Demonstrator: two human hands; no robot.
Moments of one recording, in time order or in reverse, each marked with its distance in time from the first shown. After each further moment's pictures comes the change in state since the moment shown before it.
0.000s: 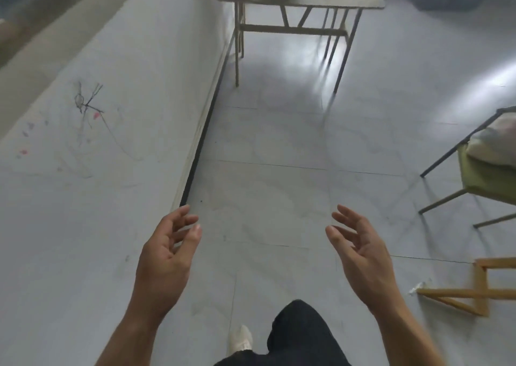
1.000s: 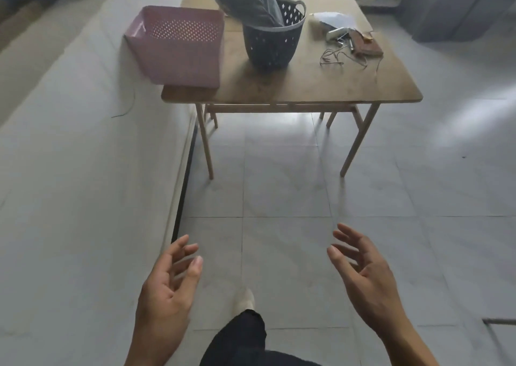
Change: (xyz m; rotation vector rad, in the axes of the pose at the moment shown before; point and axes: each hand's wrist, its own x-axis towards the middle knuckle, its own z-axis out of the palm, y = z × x) left_hand 0.916 0.226 0.287 -0.030 -0.043 -0.006; right_hand 0.949 -0.164 0.109 -0.011 0.097 0.061
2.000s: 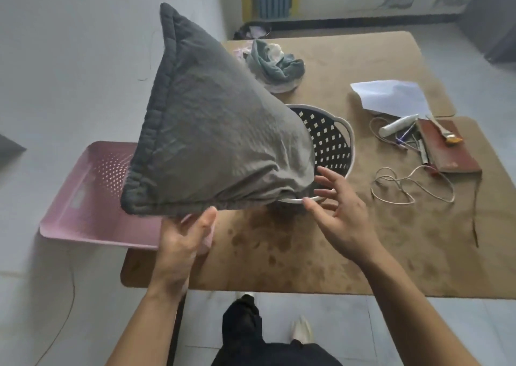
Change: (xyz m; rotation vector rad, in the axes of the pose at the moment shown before) left_hand 0.711 0.263 0.241 -0.241 -0.022 0.013; right_hand 0.790 -0.228 0.118 -0.090 -0.153 -0.289
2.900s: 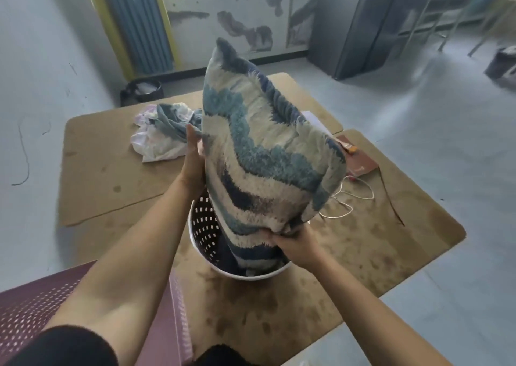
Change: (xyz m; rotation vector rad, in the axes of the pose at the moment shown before) left_hand 0.264 0.087 0.163 -0.052 -0.813 -0.022; right_hand 0.069 -0.004 0.049 0.206 0.316 0.339
